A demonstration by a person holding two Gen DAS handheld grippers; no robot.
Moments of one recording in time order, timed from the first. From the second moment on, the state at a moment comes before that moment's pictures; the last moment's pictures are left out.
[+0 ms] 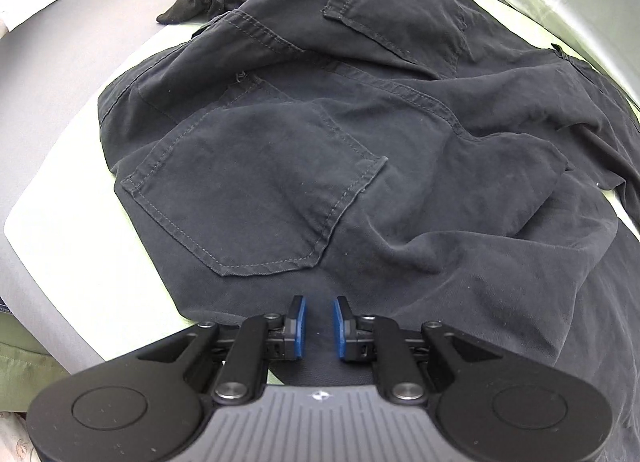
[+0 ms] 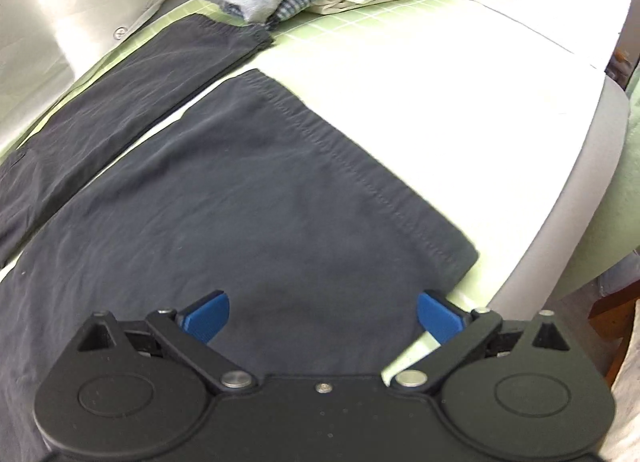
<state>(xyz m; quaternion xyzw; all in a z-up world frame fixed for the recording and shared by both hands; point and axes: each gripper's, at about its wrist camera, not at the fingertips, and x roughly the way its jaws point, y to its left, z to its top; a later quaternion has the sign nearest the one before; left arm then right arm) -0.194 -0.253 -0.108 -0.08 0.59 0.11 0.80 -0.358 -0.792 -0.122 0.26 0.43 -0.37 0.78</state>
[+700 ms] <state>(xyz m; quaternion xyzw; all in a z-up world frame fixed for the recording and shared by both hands) -0.186 -0.269 -0.109 -0.04 0.61 0.09 0.79 -0.372 -0.819 -0.125 0.24 0.41 -0.40 0.78</state>
